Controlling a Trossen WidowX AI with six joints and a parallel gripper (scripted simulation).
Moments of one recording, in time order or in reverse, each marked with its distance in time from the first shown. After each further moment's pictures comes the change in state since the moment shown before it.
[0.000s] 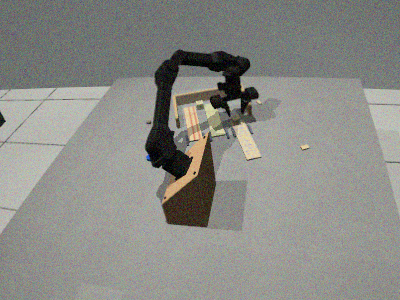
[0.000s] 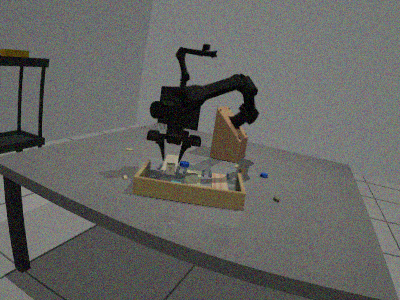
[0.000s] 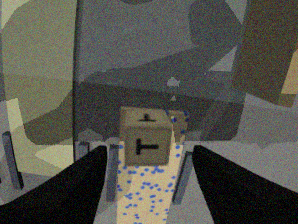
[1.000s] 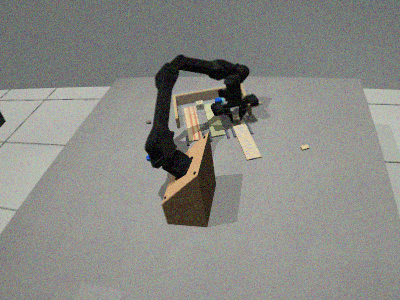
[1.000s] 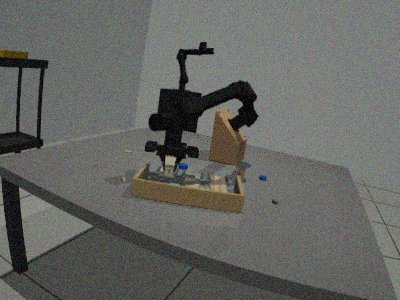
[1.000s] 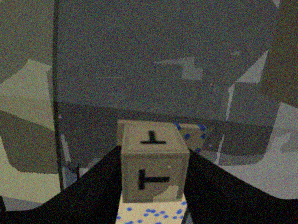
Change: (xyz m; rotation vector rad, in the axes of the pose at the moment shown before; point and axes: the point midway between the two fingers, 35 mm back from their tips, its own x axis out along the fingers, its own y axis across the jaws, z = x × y) arm 0.033 0.001 -0.002 0.004 0.003 0.006
